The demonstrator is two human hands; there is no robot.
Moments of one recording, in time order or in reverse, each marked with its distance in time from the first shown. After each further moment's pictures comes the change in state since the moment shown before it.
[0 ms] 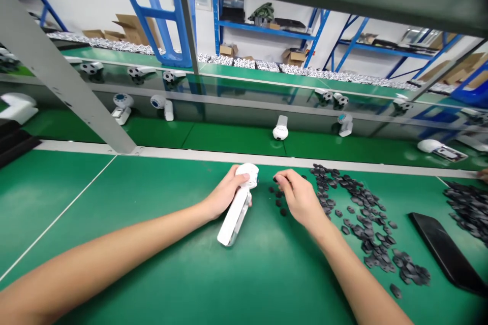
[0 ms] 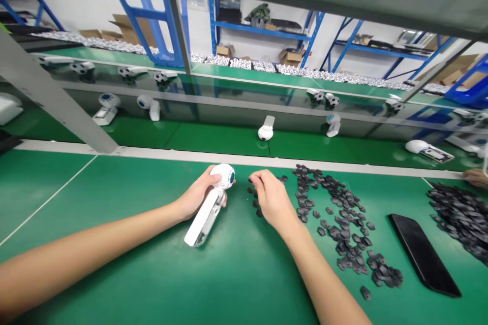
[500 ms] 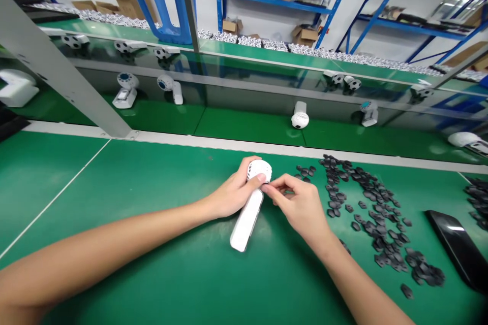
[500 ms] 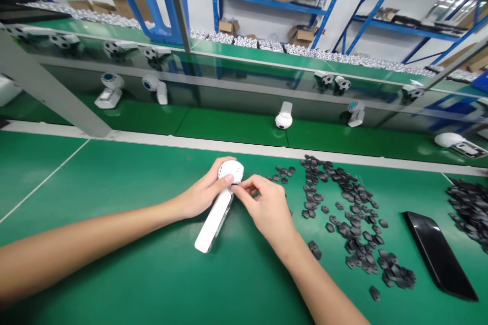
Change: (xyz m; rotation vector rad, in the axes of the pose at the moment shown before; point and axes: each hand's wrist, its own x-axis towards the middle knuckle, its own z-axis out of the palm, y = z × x) left_hand -0.012 0.003 0.006 0.538 -0.096 0.125; right_hand -0.017 -0.036 0.013 0.275 -0.024 0.141
